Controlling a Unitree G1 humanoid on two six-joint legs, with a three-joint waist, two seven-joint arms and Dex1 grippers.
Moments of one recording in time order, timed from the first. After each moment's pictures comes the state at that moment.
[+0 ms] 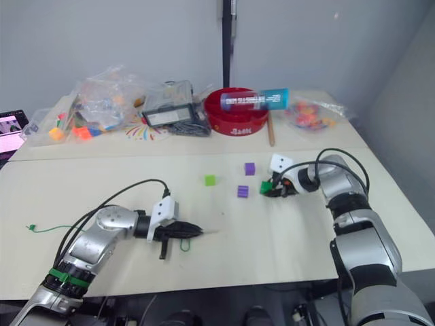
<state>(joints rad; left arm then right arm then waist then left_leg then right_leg) -0.40 0.57 -0.24 0.03 -0.24 0.24 -1.21 -1.02 -0.62 0.28 0.96 -0.11 -0.07 1.27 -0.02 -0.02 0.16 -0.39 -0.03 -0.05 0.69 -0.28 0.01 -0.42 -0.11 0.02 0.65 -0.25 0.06</state>
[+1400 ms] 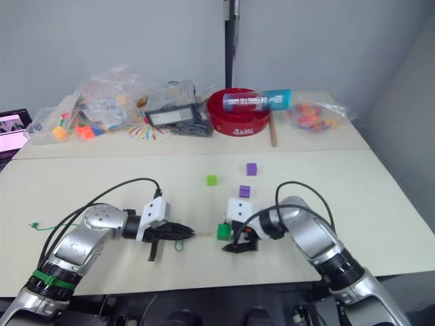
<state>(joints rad) -0.37 0.66 -0.22 -0.03 -0.26 0.26 -1.23 -0.54 -0.61 0.42 -0.15 0.08 0.56 1.17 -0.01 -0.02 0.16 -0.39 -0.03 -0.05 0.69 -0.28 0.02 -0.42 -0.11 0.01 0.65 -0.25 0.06</state>
